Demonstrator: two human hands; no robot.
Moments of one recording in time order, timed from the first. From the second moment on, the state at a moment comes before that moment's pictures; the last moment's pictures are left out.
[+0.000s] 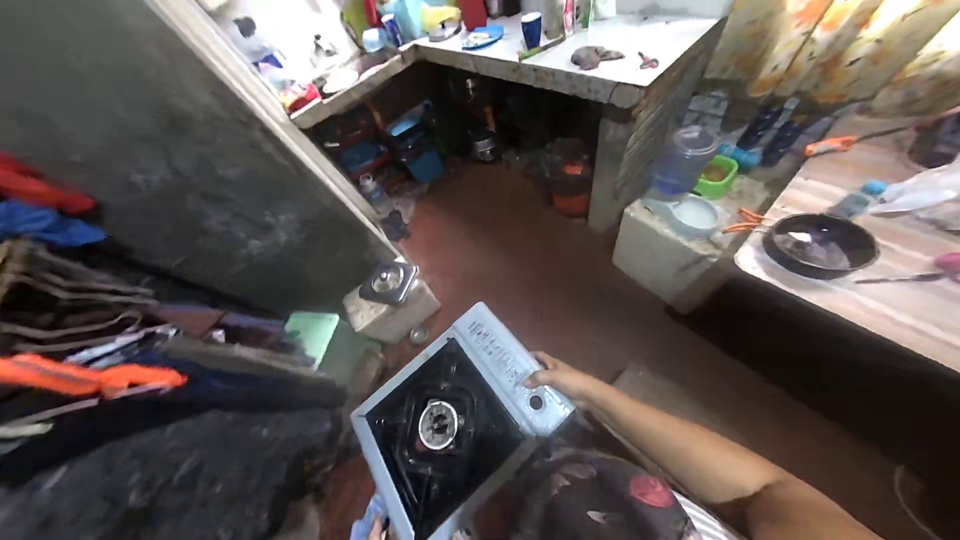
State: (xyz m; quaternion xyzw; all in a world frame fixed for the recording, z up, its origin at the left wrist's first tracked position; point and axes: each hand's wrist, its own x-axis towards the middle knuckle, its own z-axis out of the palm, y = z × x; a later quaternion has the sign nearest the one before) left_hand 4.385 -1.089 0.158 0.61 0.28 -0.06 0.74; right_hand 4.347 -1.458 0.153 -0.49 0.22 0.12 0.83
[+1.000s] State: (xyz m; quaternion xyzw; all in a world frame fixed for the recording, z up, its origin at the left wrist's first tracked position) left_hand 4.965 -1.864 0.262 0.69 -0.03 -0.42 0.59; right_hand 4.649 -2.010 0.244 -0.39 0.48 -0.30 0.72
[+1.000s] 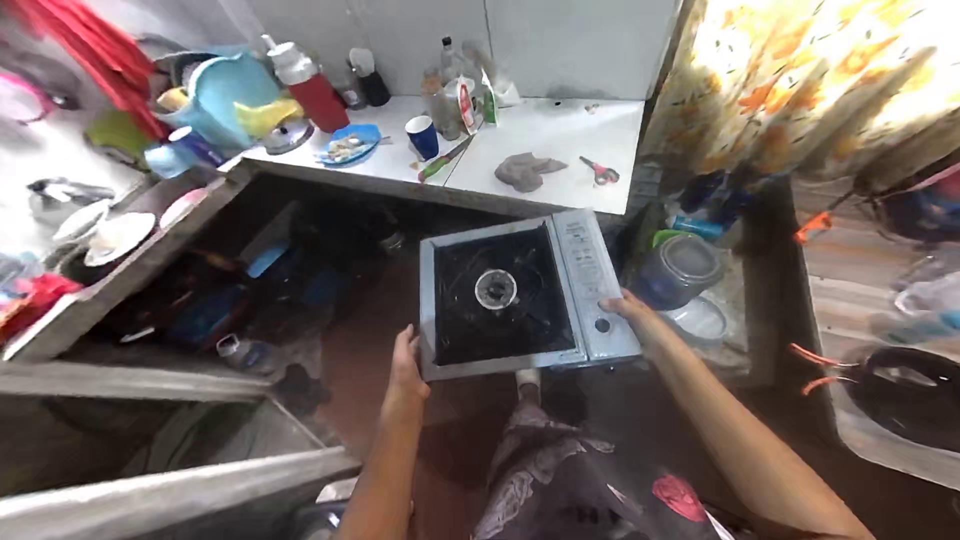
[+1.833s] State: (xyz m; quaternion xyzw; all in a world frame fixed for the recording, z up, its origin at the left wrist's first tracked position) left_hand 5.034 -2.463 0.261 0.72 -0.13 -0.53 0.43; right_hand 4.678 -2.465 0.261 -0.24 0.56 -0.41 0.68
